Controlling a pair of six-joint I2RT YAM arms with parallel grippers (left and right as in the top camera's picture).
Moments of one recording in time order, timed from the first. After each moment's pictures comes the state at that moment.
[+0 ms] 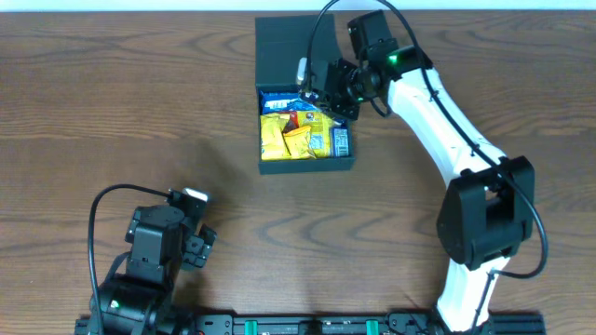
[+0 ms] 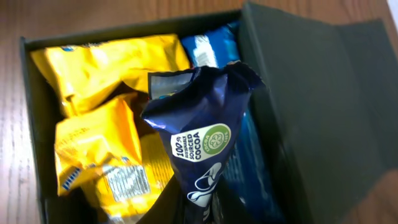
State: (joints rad) left arm -0.27 0.57 0.55 -0.87 -0.23 0.23; right arm 0.35 2.03 1.74 -0.82 -0.46 -0.96
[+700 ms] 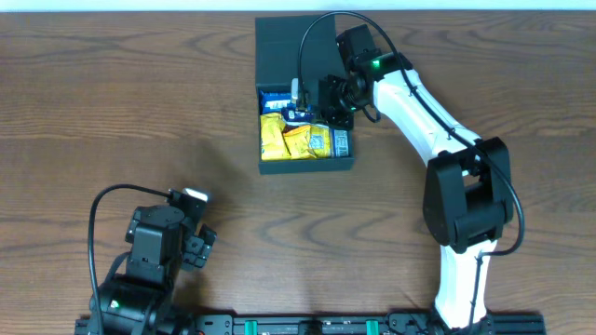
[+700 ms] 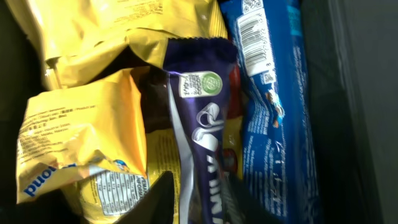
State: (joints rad) left arm -0.27 0.57 0.55 -0.87 -0.23 0.23; right arm 0.36 2.15 1.74 -0.84 -0.47 -1.08
